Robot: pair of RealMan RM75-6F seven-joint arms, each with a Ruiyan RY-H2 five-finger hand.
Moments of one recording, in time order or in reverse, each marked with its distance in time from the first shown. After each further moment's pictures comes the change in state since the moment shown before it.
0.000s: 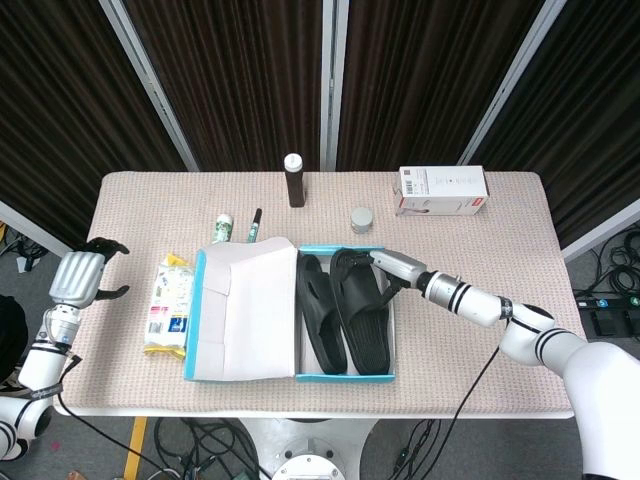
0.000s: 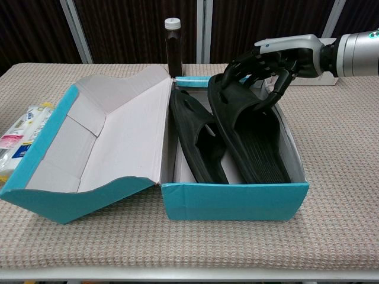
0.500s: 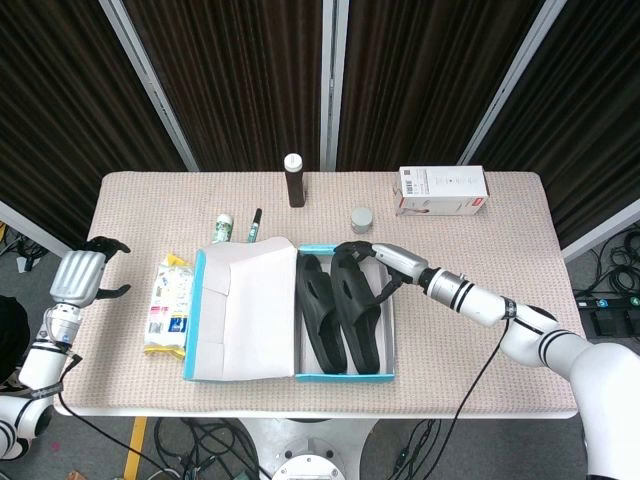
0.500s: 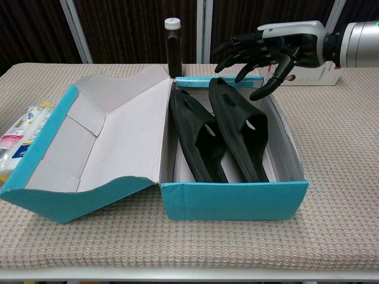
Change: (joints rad) left arm -0.005 0.007 -0.004 -0.016 0.001 0.001 0.000; right arm -0.015 0.023 0.034 -0.034 0.046 0.051 -0.022
